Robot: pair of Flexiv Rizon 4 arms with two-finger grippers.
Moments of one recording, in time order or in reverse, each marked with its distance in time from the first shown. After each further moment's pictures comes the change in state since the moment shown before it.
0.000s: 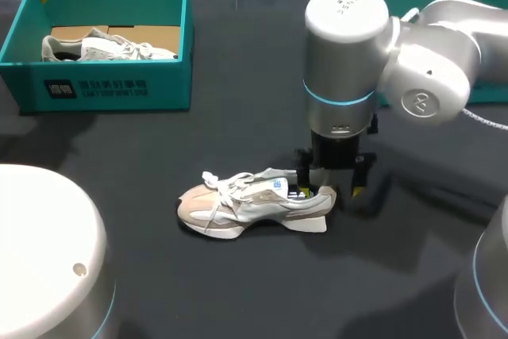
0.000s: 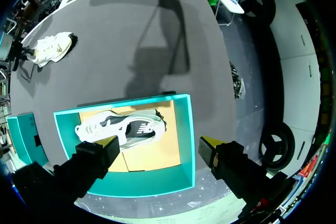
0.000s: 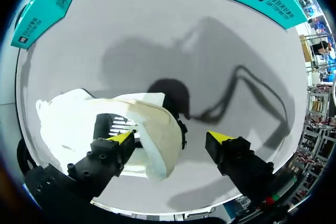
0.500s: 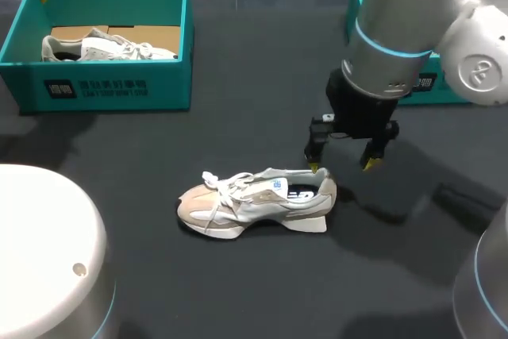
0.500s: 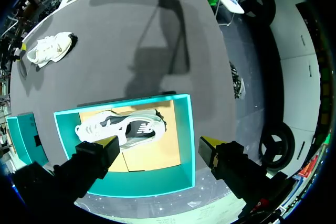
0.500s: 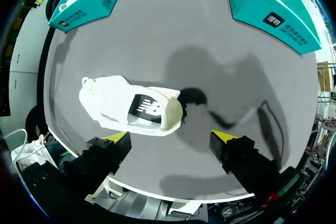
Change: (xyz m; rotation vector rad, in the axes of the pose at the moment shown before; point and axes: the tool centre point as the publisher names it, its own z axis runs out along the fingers) left arm 0.000 0.000 0.000 0.000 0.000 0.000; right arm -0.012 -0.004 -0.077 0.006 0.211 -0.215
